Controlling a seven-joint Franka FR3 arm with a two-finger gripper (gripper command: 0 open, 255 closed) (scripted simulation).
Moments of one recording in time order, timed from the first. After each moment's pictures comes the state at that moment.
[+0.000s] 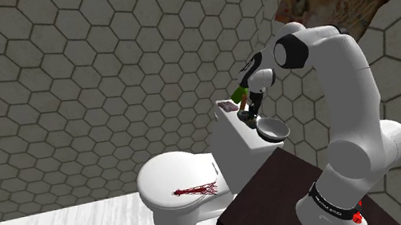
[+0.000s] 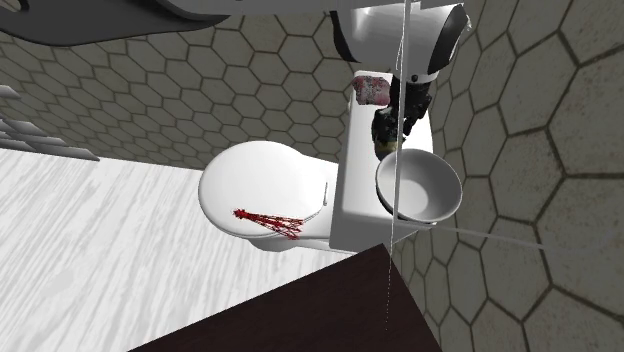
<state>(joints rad) -0.34 0.76 -0.39 -1.75 0.27 2.31 -0.97</state>
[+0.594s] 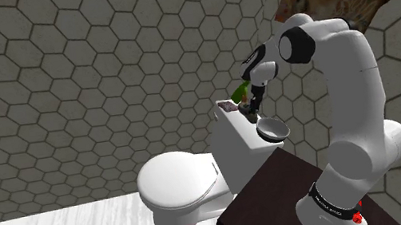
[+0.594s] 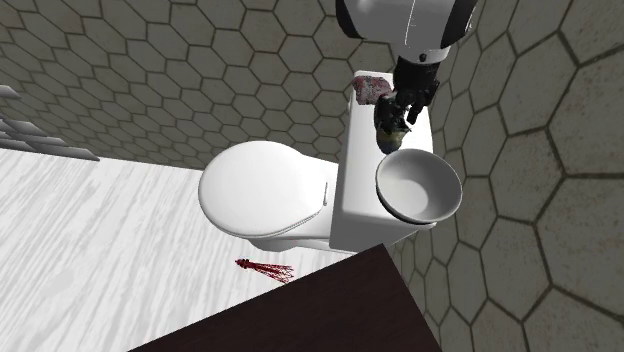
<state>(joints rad) -0.32 0.68 -0.42 -1.77 0.24 2.25 -0.96</state>
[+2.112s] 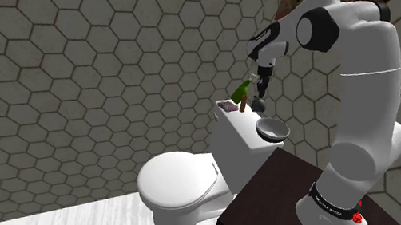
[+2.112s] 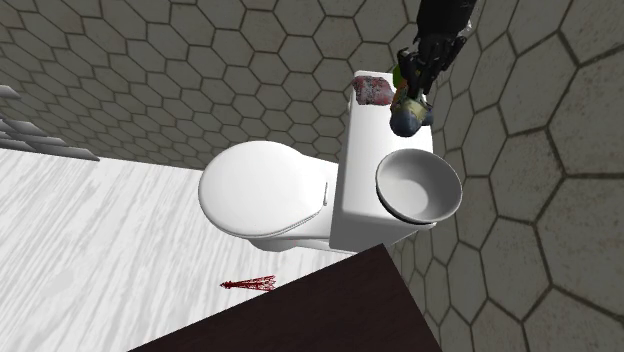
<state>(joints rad) -0.27 0.46 -0.49 -1.79 0.15 2.07 -0.93</state>
